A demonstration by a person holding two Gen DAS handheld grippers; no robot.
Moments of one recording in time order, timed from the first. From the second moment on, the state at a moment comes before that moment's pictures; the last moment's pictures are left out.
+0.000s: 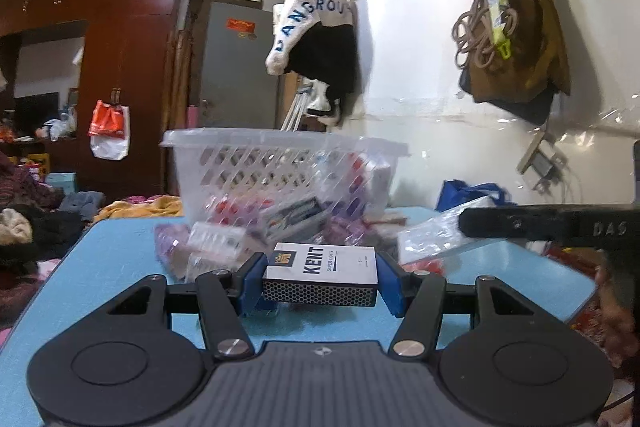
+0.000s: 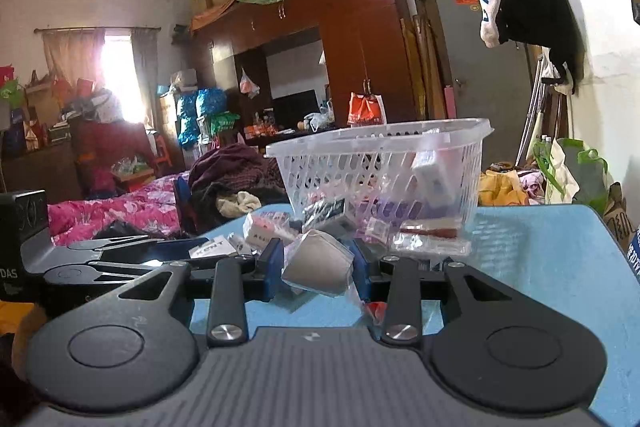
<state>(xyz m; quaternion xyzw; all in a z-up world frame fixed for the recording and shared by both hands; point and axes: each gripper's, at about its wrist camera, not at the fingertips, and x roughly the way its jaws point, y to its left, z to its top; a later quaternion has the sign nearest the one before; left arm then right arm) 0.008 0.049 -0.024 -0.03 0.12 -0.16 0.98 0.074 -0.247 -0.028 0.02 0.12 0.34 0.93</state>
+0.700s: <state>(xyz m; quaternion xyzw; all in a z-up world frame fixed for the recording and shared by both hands) 0.211 0.062 0.069 -0.05 0.15 -0.05 0.99 0.233 -0.165 0.055 -0.06 0.08 0.25 0.96</state>
